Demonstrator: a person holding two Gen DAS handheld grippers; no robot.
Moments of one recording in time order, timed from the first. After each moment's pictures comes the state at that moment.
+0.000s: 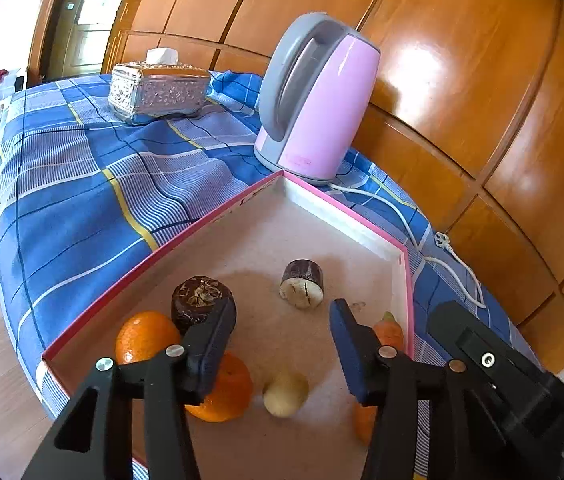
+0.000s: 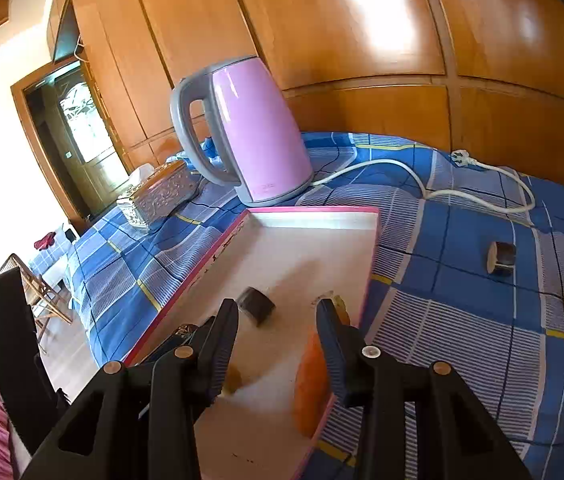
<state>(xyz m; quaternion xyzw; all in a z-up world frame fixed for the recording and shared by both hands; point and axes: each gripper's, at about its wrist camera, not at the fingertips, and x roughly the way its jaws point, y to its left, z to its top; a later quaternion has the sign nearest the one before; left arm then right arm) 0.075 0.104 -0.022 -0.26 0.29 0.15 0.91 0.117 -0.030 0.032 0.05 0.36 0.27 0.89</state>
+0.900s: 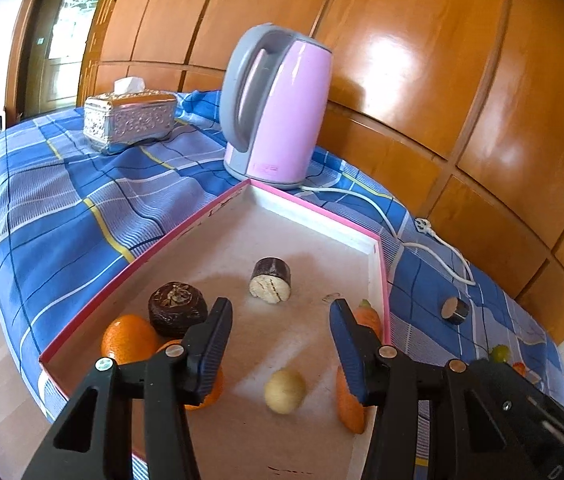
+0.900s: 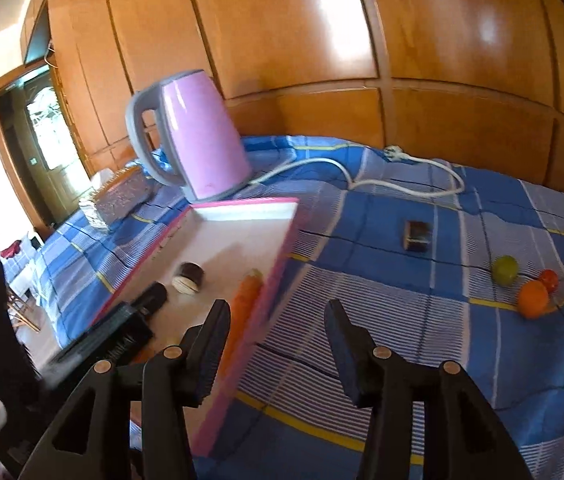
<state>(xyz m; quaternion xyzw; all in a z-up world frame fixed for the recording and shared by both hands) 0.070 0.078 -0.013 -0.20 0.27 0.12 0.93 0.093 -0.093 0.026 0.03 0.36 0.19 0.91</state>
